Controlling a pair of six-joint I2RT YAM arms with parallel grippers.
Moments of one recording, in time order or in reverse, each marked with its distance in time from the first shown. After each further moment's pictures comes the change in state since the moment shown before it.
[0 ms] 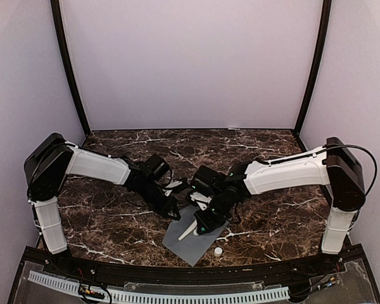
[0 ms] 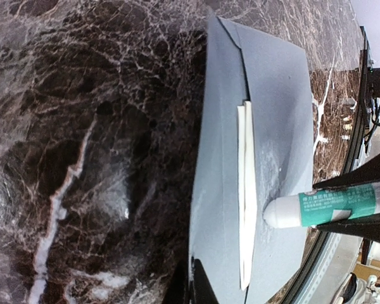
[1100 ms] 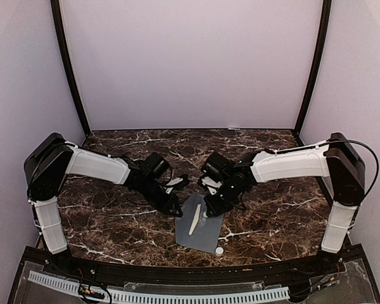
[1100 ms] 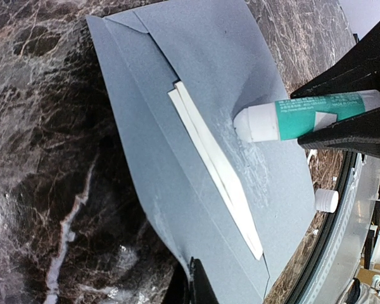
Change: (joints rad) left arm 0.002 0.000 0.000 0.054 0.002 0.000; right arm -0.145 -0.015 -0.016 0.030 0.098 -0.061
